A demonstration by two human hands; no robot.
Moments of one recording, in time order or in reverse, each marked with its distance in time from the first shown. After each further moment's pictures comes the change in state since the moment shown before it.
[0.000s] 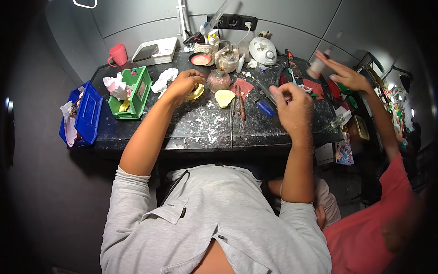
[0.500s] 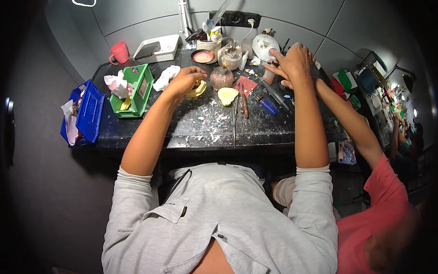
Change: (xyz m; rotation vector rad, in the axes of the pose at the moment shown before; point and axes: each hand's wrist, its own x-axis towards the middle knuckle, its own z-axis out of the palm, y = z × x) left_hand -0.006 0.005 -0.002 0.011 0.015 0.024; right_hand 0.126 0.046 0.033 -0.783 -0.217 -0.252
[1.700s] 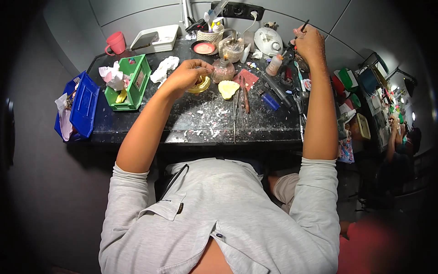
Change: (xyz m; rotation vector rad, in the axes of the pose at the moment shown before) left_hand -0.007 0.004 0.005 0.081 -0.108 -0.004; right_hand 0.041 0.023 -0.003 0.717 0.186 0.287
